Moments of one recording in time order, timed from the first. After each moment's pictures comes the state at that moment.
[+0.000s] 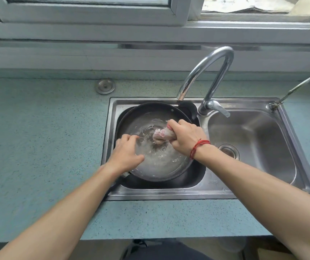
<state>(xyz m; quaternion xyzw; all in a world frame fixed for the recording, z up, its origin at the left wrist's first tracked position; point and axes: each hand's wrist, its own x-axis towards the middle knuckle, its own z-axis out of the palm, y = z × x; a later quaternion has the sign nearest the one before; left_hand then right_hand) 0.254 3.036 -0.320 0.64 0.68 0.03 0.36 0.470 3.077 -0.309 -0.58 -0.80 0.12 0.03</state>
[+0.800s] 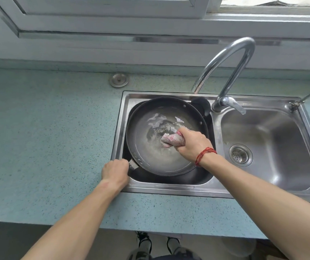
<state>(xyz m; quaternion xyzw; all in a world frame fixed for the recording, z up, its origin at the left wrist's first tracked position) 0.215 2.974 -0.361 0.65 0.71 -0.22 0.15 0.458 3.051 -0.339 -0.63 -0.74 0.24 0.03</state>
